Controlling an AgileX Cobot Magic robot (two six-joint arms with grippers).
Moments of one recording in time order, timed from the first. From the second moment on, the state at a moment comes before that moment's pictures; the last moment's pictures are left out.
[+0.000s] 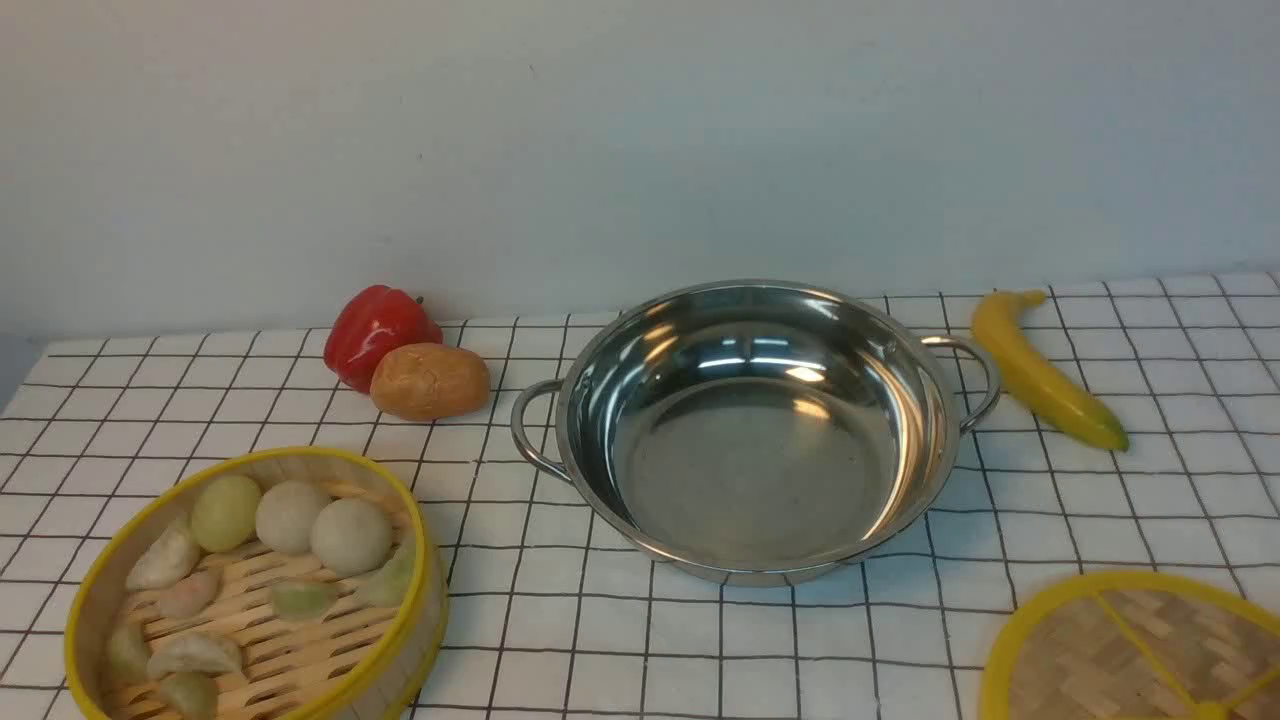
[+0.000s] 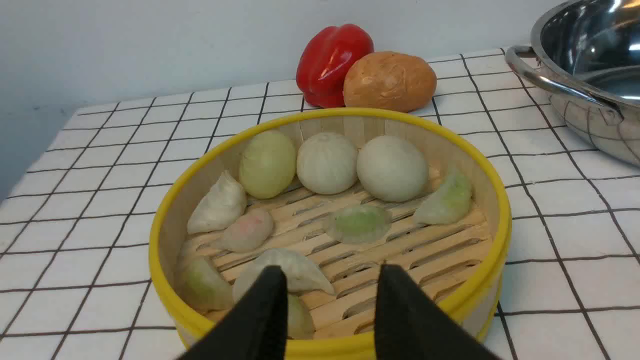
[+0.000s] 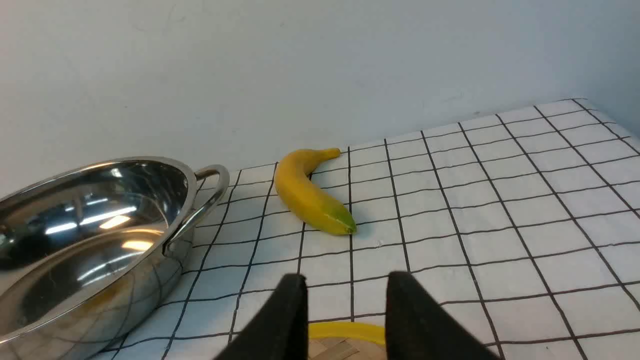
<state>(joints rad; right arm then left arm) -0.05 0.00 0.01 0.09 0.32 0.23 0.01 0.00 0.01 -0.04 0.37 0.15</state>
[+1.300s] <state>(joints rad) -0.05 0.00 0.01 0.09 0.32 0.23 0.01 0.00 0.01 -0.22 0.12 0.11</state>
